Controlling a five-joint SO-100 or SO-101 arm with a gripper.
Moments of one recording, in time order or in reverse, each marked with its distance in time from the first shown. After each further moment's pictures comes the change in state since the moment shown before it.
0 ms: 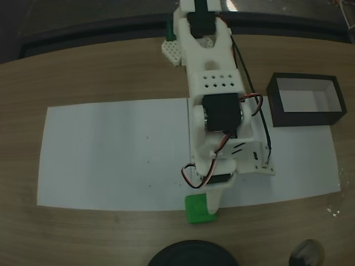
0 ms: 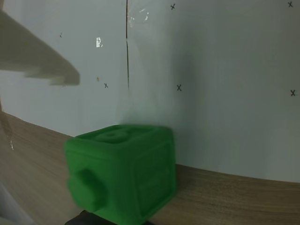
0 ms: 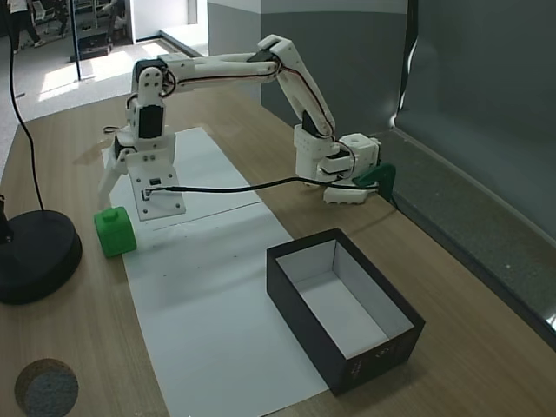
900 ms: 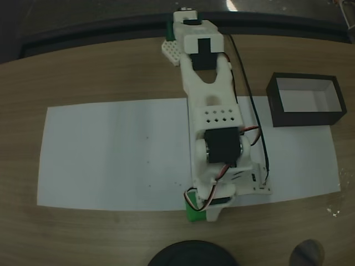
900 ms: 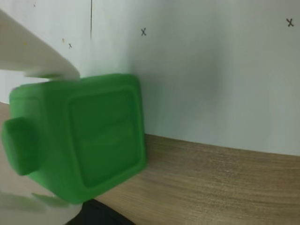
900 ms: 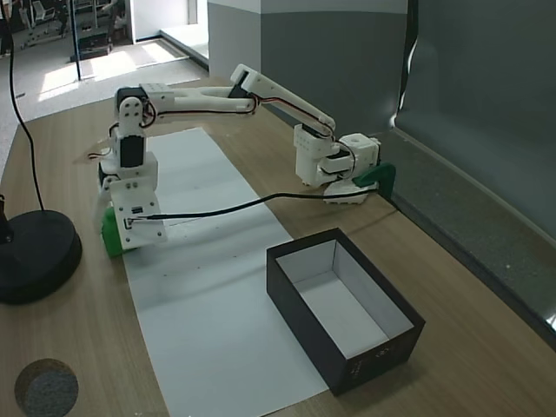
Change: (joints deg) arm 0.0 -22.4 -26.8 4.5 0.1
